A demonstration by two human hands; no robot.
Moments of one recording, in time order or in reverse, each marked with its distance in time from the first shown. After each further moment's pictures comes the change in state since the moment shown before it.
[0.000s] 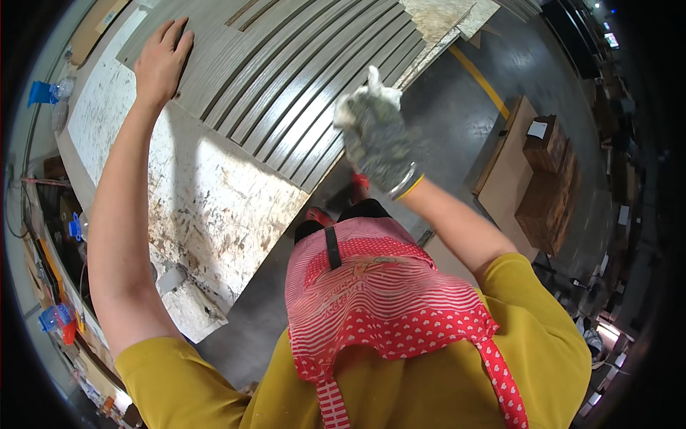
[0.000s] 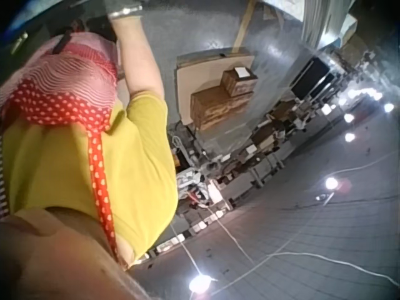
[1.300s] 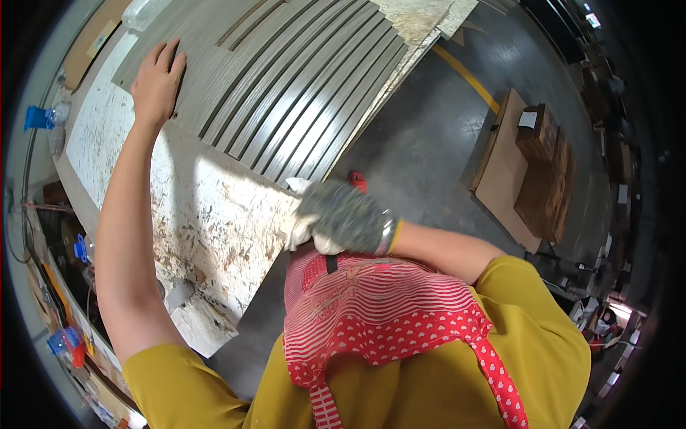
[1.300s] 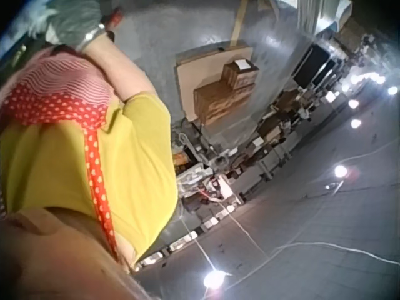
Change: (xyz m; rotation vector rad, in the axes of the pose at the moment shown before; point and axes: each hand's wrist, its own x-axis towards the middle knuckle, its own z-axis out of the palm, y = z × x) left_hand -0.002 -0.003 0.004 0.082 0.005 -0.020; right_hand -0.045 -0.074 -0.010 0.824 -0.190 0.019
